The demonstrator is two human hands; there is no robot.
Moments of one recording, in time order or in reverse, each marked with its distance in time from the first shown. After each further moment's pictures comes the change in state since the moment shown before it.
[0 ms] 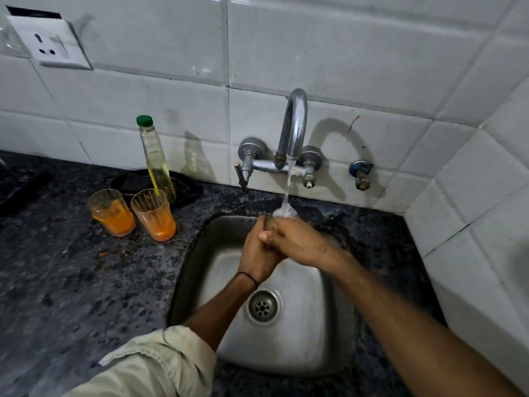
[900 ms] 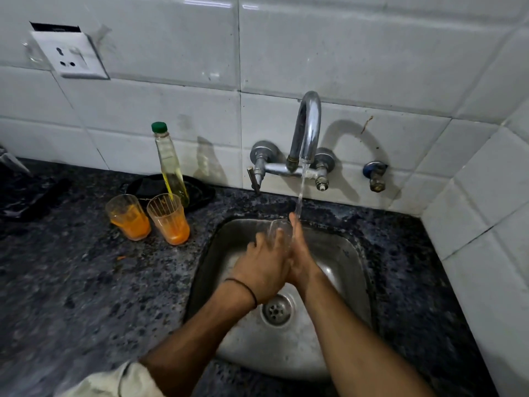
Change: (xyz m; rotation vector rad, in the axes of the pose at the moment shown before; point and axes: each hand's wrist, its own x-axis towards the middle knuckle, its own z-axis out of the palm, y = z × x) left_hand -0.032 0.047 -0.036 1.052 -0.324 0.033; right_hand 0.038 0.014 0.073 1.752 0.138 0.547
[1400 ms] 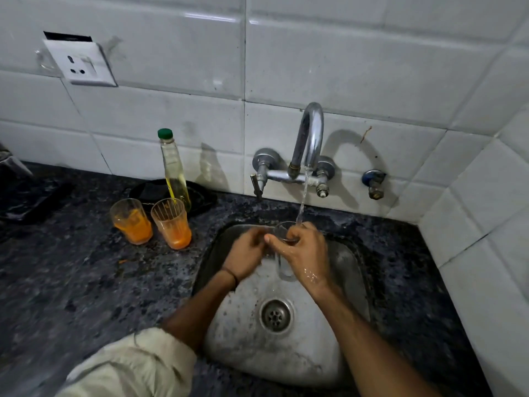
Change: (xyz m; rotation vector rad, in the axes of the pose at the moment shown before) left_hand 0.040 -0.054 0.020 -0.922 0.188 -0.153; right_hand -0.034 -0.012 0.001 -1.276 0.384 -0.895
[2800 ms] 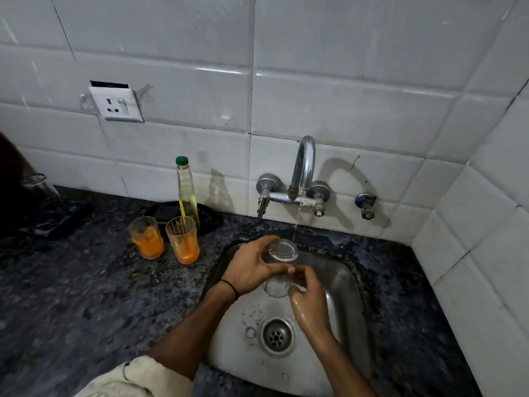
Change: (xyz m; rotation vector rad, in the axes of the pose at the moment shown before) left_hand -0.041 0.044 -0.017 0.285 -0.006 0.259; right_hand -0.076 -0.004 -0.013 0.354 -0.074 0.318
